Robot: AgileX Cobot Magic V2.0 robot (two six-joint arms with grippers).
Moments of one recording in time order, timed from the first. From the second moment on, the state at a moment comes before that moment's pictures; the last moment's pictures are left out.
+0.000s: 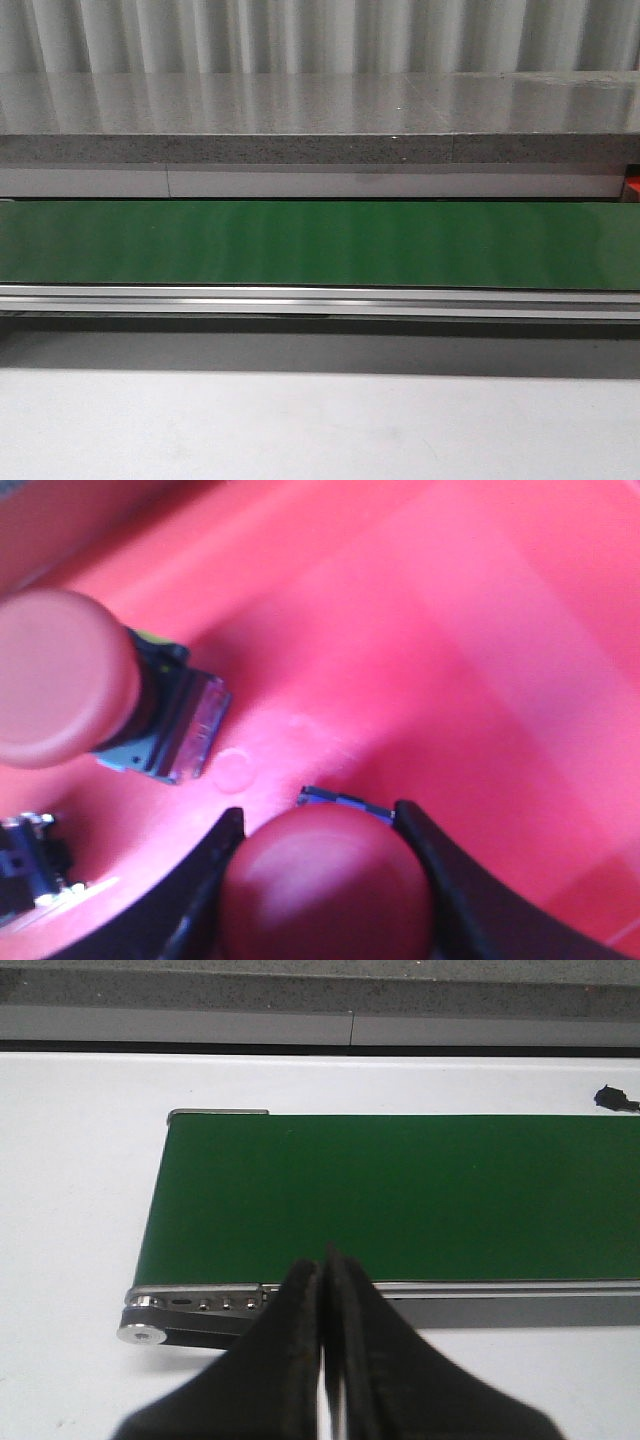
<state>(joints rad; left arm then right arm) -0.08 0.53 -0.57 -0.08 0.61 0.02 -0.57 2.08 -1.51 0.09 0.44 0.09</state>
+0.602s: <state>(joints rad) -0.08 0.53 -0.57 -0.08 0.61 0.02 -0.57 2.03 -1.51 0.09 0.43 0.09</state>
